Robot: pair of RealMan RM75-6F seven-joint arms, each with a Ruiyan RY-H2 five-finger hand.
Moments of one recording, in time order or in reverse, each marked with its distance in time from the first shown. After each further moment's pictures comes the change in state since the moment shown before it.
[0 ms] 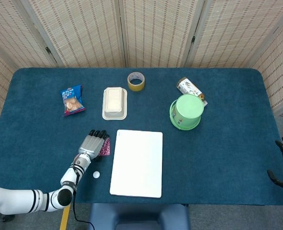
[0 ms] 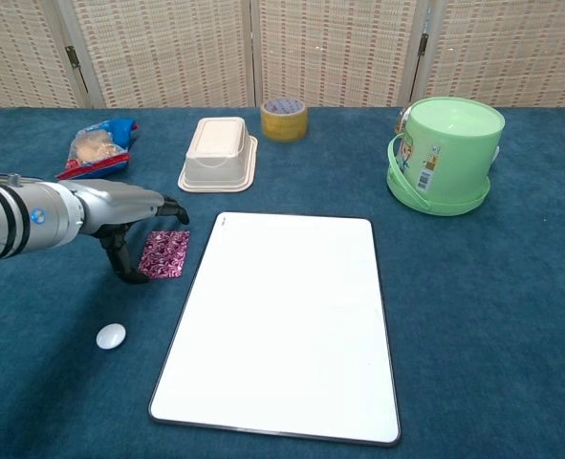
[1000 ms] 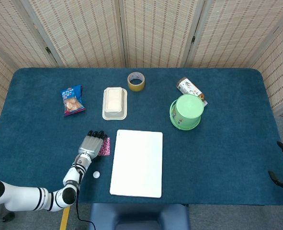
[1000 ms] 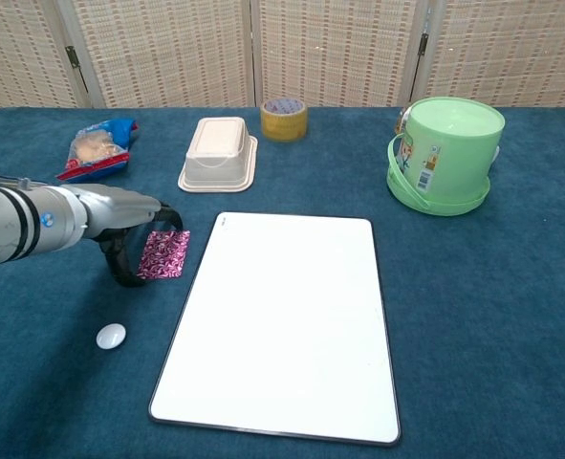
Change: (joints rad) left arm -0.068 -0.026 0.042 0.017 -0.116 0.048 0.016; right arm -0.006 -0.012 0.001 0.027 0.001 0.003 0.021
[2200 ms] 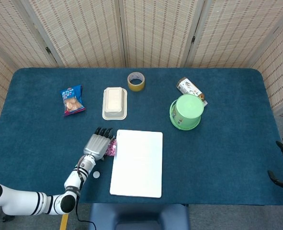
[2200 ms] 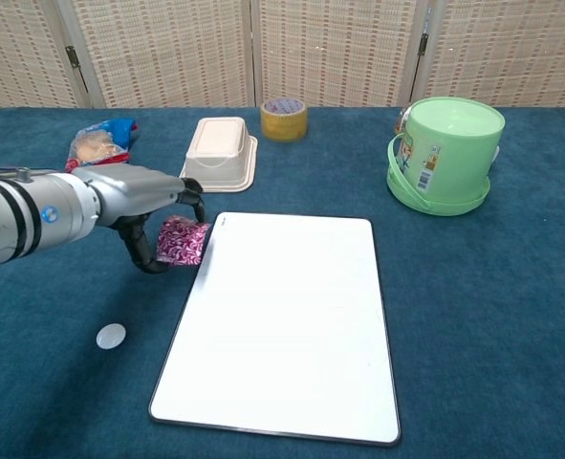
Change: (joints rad) left arm 0.031 0.000 -0.005 -0.081 0.231 0.082 -0.046; right arm 0.001 0.001 0.003 -0.009 0.002 -0.004 -0.012
